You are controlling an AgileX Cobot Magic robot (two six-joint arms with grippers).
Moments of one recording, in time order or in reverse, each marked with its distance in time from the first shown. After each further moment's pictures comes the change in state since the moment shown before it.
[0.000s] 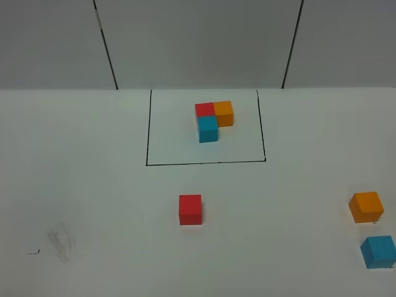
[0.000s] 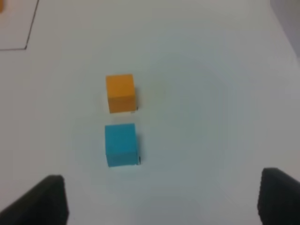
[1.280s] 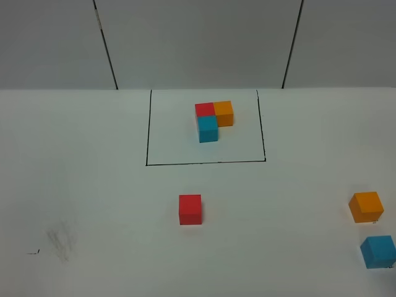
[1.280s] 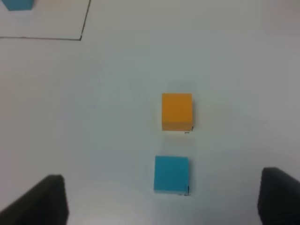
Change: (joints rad) left arm 0.000 0.000 0.000 0.000 0.000 0.000; right arm 0.000 0.653 -0.221 0.225 -0.150 -0.229
